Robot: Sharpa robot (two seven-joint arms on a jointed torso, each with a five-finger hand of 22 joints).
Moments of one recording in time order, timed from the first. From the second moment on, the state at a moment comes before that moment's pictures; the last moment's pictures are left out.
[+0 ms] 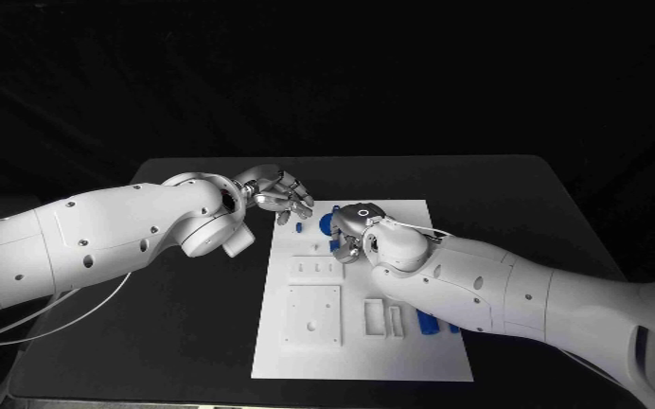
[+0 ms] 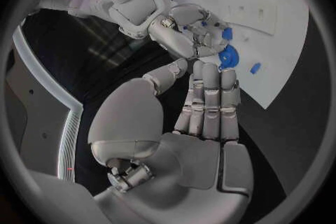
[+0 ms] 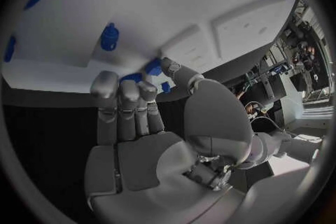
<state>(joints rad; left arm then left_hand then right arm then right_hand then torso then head) 1.32 -0.86 -0.17 1.52 -0.68 -0.20 -0.10 1.11 -0.16 0.71 -0.18 0.05 0.81 0.16 0.36 0.61 1.11 0.06 0.44 0.21 1.11 -0.05 1.07 0.55 0.07 0.88 -0.11 0.98 1.10 1.10 -0.31 -0.15 1.14 -1.77 -0.24 -0.40 1.06 -0.29 0.74 -0.20 0.05 0.96 0.11 0.28 0.51 1.12 0.01 1.19 1.02 1.20 -0.10 1.19 1.23 0.11 1.36 -0.11 1.00 1.31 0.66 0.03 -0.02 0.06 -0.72</state>
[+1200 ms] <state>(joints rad) 1.32 -0.86 -0.17 1.50 -0.66 -0.20 -0.10 1.11 -0.15 0.70 -0.16 0.05 0.81 0.16 0.36 0.61 1.11 0.06 0.44 0.21 1.11 -0.04 1.07 0.55 0.07 0.88 -0.11 0.98 1.10 1.09 -0.38 -0.16 1.21 -1.78 -0.31 -0.34 1.05 -0.27 0.78 -0.13 0.06 1.02 0.09 0.31 0.53 1.16 -0.02 1.18 1.03 1.24 -0.12 1.20 1.24 0.11 1.38 -0.11 1.01 1.31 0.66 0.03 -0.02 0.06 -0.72</state>
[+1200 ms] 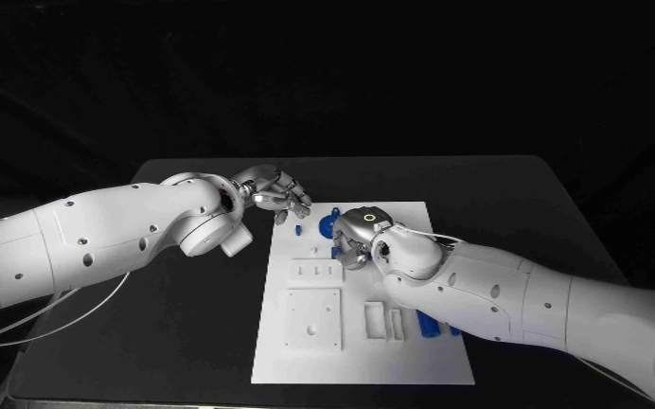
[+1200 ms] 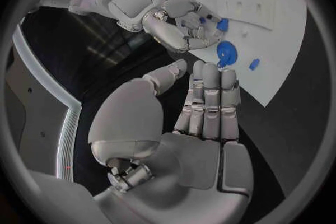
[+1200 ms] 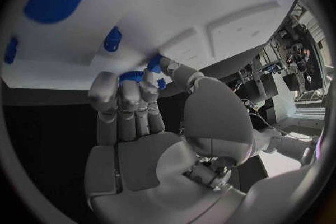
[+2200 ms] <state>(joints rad) 1.32 -0.86 -0.20 1.50 -0.65 -0.13 -0.18 1.04 -0.15 0.60 -0.12 0.05 0.80 0.16 0.36 0.59 1.12 0.06 0.43 0.22 1.11 -0.04 1.07 0.57 0.07 0.88 -0.11 0.98 1.11 1.11 -0.41 -0.16 1.26 -1.76 -0.31 -0.39 0.87 -0.29 0.67 -0.04 0.05 1.01 0.10 0.30 0.53 1.16 -0.01 1.17 1.03 1.23 -0.11 1.18 1.23 0.11 1.38 -0.10 1.01 1.31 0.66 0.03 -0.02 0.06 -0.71</state>
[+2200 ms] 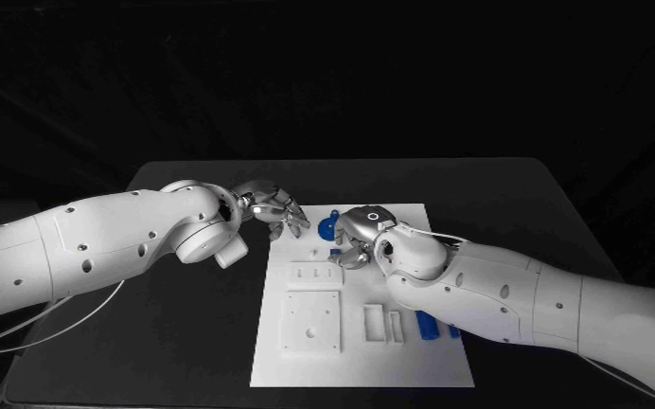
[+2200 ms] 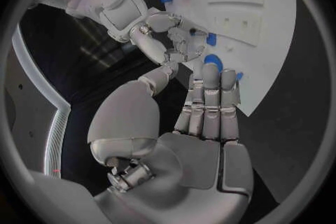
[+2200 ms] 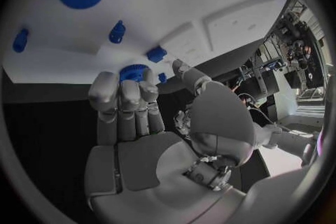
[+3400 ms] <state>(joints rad) 1.32 -0.85 -0.20 1.51 -0.66 -0.13 -0.18 1.03 -0.15 0.60 -0.12 0.05 0.81 0.16 0.37 0.58 1.12 0.06 0.43 0.22 1.11 -0.04 1.07 0.57 0.07 0.88 -0.11 0.98 1.11 1.10 -0.33 -0.16 1.19 -1.77 -0.18 -0.49 0.81 -0.28 0.68 0.13 0.05 1.07 0.06 0.33 0.55 1.25 -0.04 1.21 1.09 1.31 -0.14 1.23 1.27 0.12 1.41 -0.12 1.03 1.31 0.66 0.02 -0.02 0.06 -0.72</state>
